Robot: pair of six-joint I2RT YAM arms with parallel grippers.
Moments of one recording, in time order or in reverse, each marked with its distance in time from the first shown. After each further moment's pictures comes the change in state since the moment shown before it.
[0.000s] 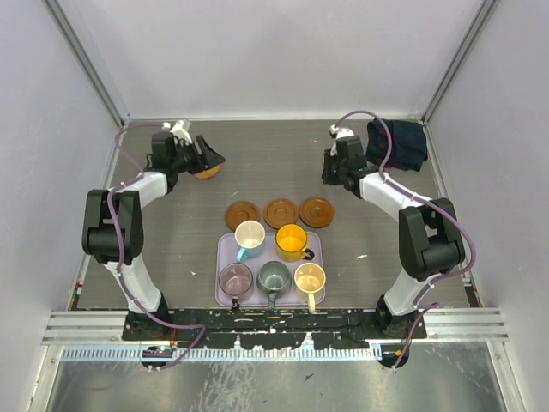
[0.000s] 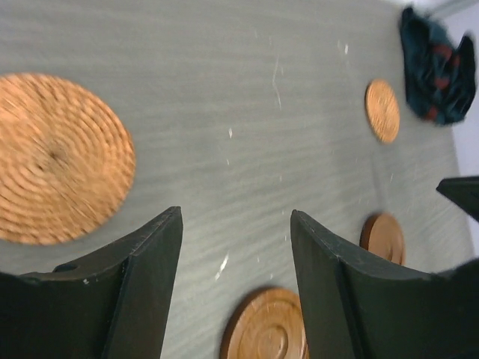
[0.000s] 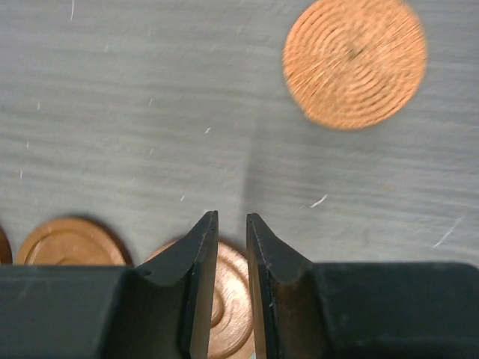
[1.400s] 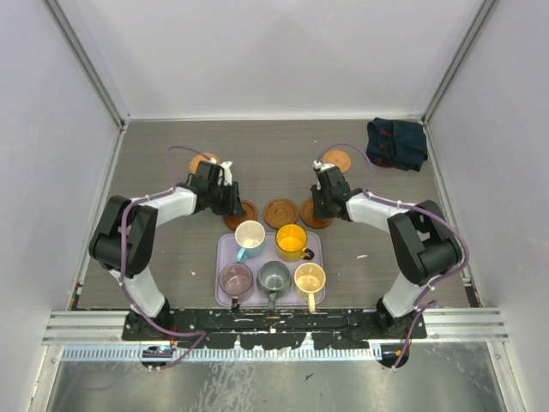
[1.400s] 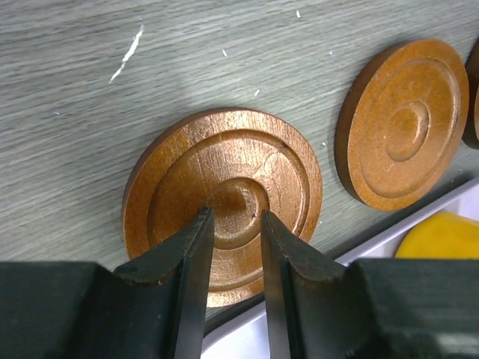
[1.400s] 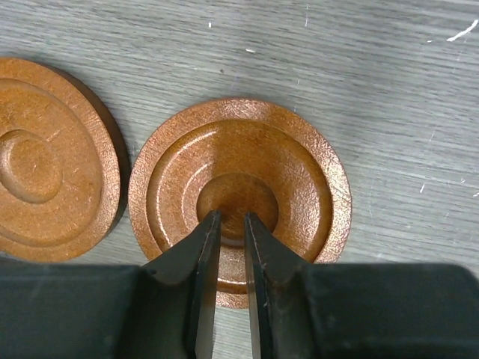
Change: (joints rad) left arm -0.322 -0.093 -0.186 -0.385 -0.221 0.156; right arm 0.167 -0.024 -0.236 -0.043 0.040 0.064
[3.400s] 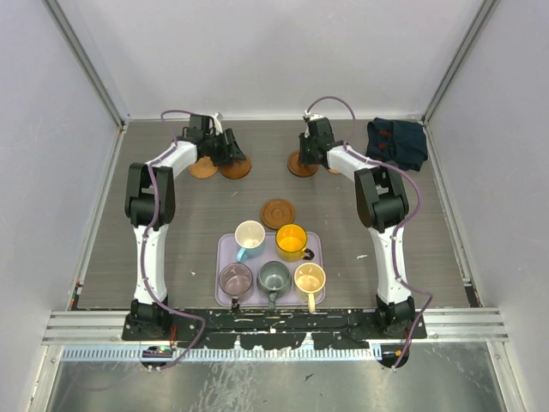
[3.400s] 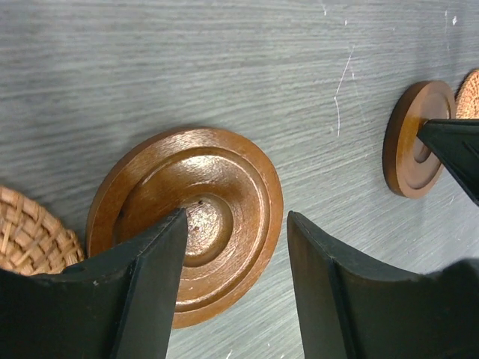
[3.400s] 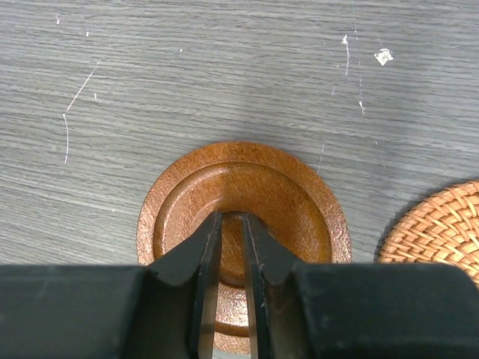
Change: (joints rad) left arm 0.187 0.568 0.831 -0.159 0.122 -0.102; right arm -0.108 0.630 0.842 -0.019 -0.076 -0.040
